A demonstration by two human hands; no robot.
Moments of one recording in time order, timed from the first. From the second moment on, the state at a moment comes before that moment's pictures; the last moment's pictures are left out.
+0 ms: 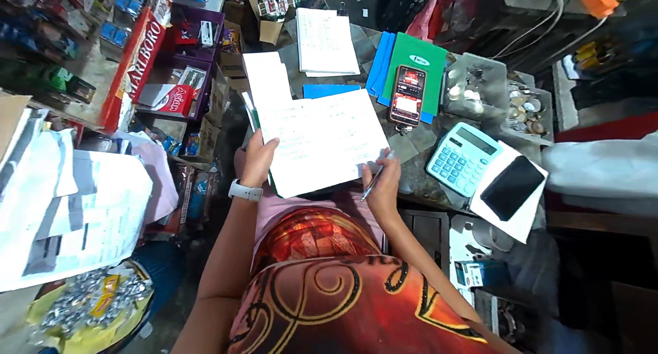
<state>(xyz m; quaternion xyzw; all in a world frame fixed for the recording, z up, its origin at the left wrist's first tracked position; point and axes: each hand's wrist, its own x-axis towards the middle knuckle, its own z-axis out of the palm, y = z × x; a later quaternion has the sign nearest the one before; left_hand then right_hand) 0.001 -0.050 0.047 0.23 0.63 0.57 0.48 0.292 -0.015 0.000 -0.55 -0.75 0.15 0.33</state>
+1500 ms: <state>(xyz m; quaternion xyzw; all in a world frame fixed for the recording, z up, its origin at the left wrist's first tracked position) 0.000 -0.052 0.043 0.19 0.59 0.62 0.47 0.286 -0.027 0.004 -0.60 -0.75 0.12 0.27</state>
